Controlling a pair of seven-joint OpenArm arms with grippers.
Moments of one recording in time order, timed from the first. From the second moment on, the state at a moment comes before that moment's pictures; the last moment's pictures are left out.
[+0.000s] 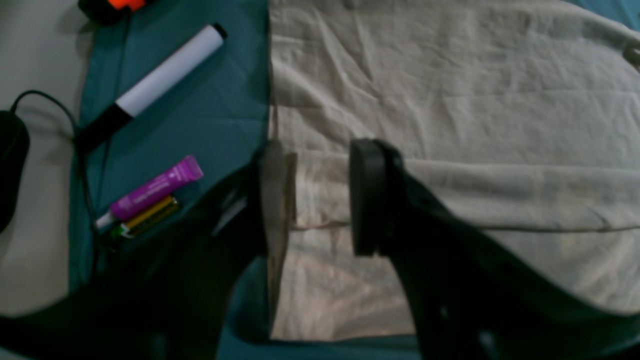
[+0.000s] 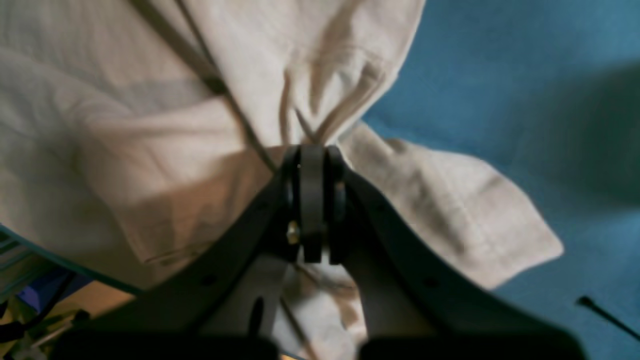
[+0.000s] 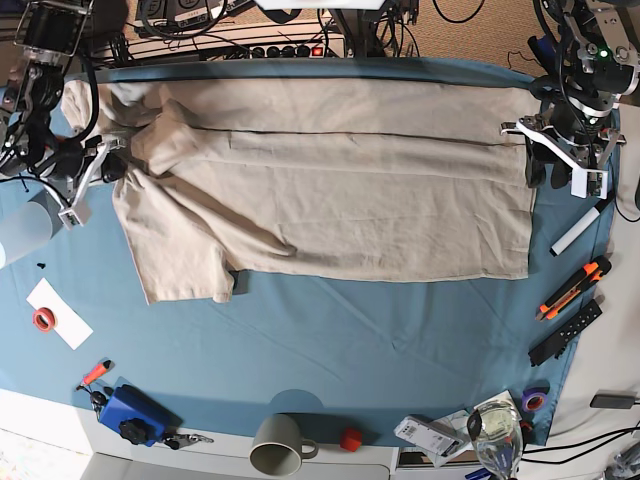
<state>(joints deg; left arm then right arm) 26.2 -8.3 -28.5 126.1 -28.5 -17.1 54.5 -7.4 33.3 25.3 90.8 48.1 36.9 -78.8</state>
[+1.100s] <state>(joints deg) 27.5 -8.3 -28.5 126.1 -28.5 -17.0 54.7 12.4 33.2 17.8 72.1 30.5 37.3 -55.7</state>
